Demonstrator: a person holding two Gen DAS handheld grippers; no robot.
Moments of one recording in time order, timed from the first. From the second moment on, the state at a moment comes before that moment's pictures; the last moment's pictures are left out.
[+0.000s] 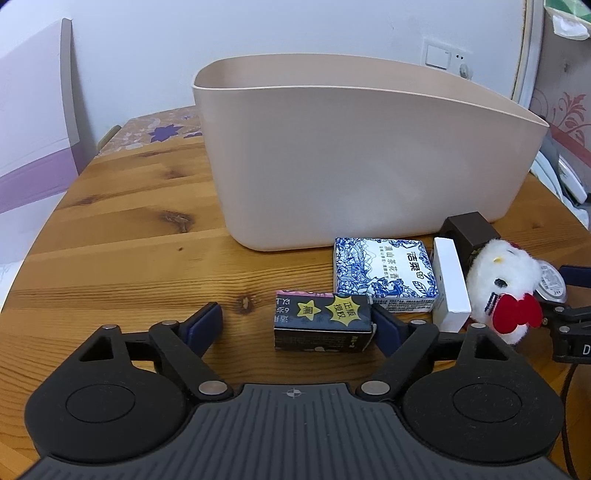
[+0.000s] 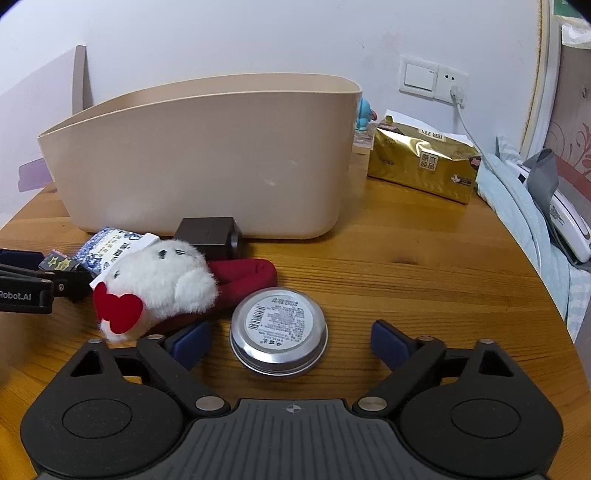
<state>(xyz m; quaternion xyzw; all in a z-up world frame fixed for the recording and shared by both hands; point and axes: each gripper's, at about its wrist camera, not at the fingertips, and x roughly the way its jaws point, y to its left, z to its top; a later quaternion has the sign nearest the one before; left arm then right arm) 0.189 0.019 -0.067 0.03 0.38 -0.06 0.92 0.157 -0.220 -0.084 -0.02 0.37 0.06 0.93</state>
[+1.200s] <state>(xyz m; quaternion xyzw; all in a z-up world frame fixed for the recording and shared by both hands) 0.143 0.034 -0.036 0.01 0.34 -0.06 0.94 0.108 -0.224 -0.045 -0.01 0.34 0.08 0.94</state>
